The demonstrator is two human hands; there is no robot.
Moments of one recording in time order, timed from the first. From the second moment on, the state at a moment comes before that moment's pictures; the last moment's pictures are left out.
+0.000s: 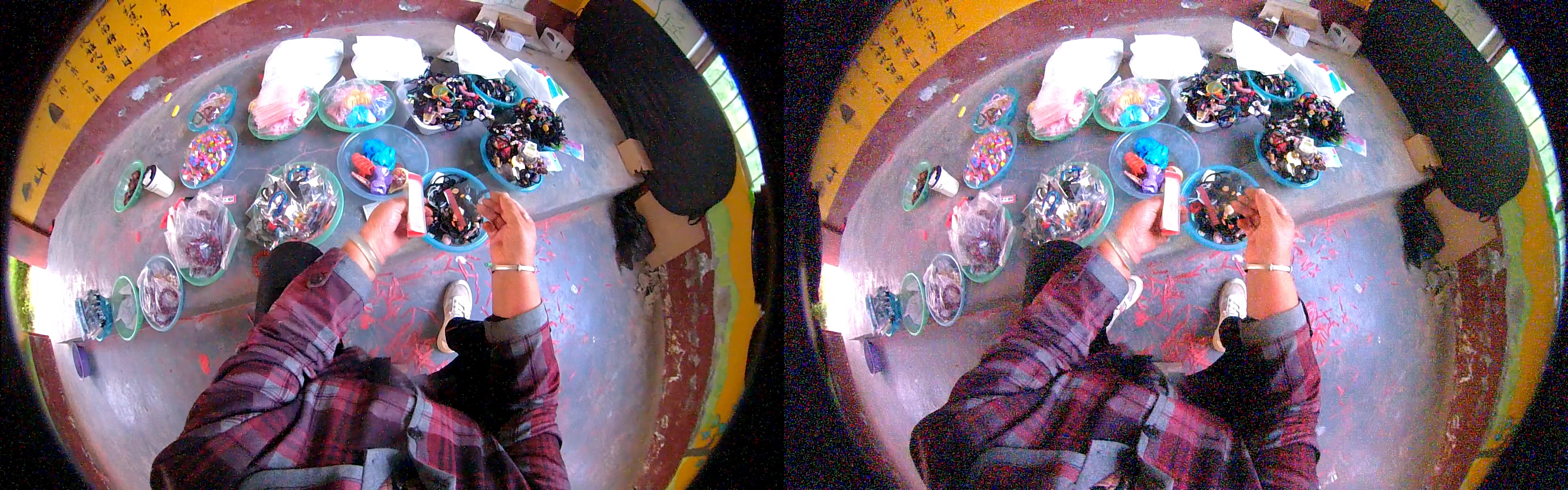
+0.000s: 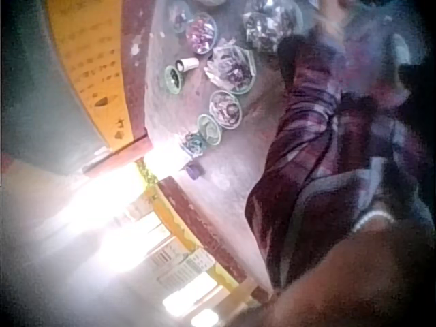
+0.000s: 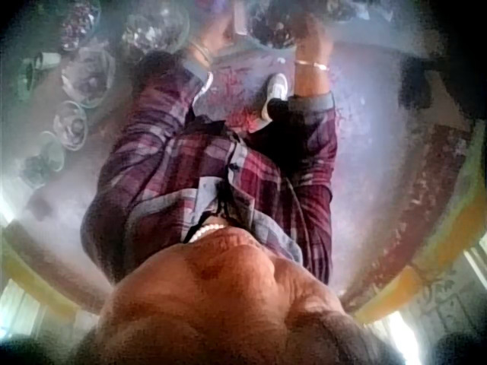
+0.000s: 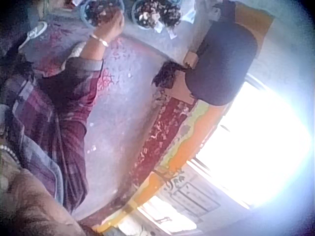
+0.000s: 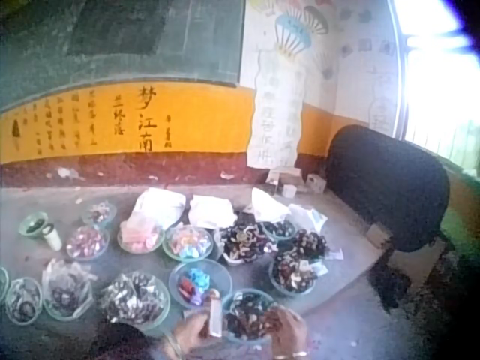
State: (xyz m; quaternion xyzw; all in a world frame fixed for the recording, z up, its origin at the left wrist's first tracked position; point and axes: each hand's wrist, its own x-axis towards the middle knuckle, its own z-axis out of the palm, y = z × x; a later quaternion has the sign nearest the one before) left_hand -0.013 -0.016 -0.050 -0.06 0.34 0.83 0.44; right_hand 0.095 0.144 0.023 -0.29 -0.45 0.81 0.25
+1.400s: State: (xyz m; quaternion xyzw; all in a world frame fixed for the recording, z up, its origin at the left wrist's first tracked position) left_hand 0.032 -0.020 0.022 0.16 0.50 0.76 0.40; right_hand 0.087 0.135 0.014 -0.21 -0.36 0.88 0.22
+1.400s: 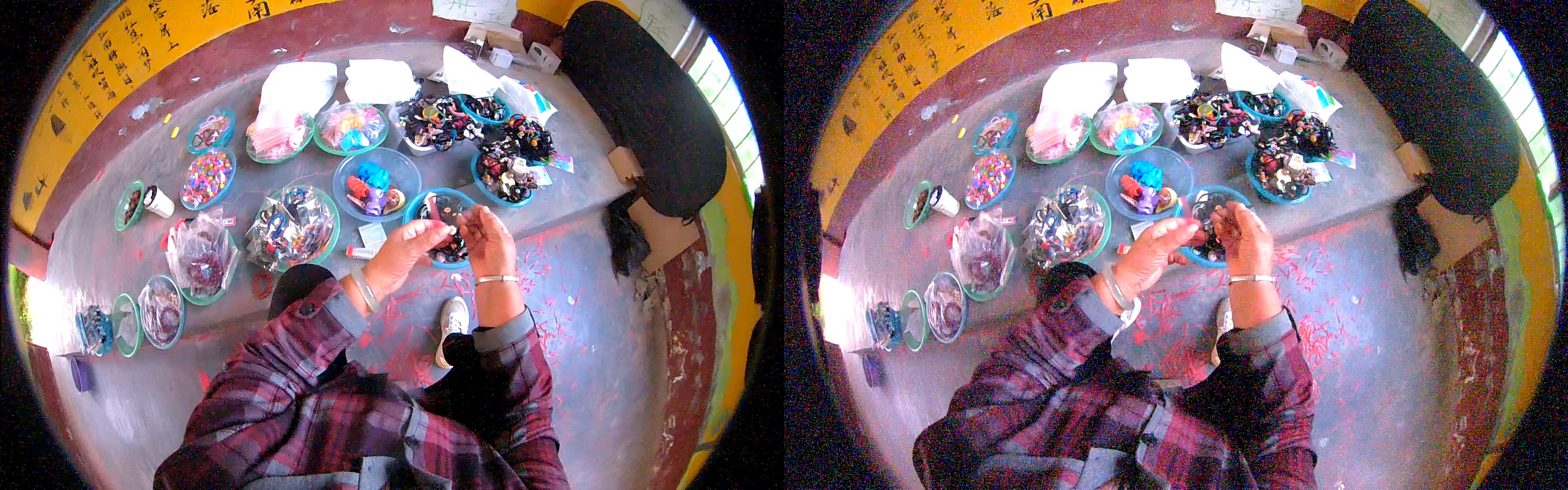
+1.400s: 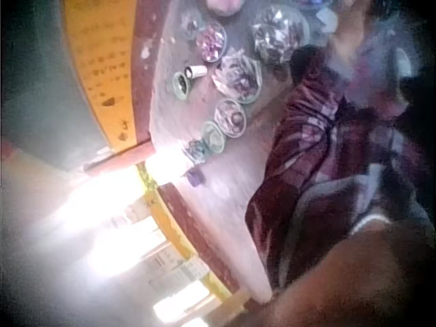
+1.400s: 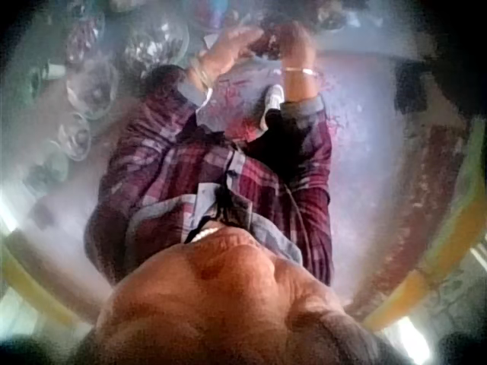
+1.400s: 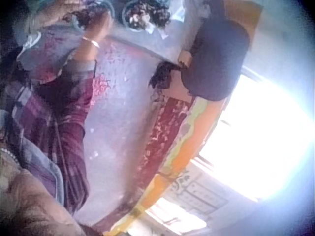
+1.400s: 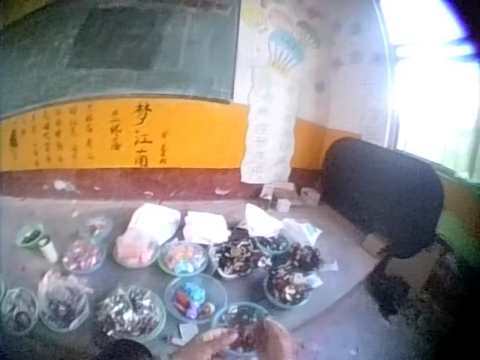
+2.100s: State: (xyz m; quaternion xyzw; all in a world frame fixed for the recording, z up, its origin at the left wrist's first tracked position) left_hand 0.008 -0.020 0.014 0.07 0.44 0.79 0.42; right_hand 0.084 0.111 0.028 -0.02 -0.93 0.11 0.36
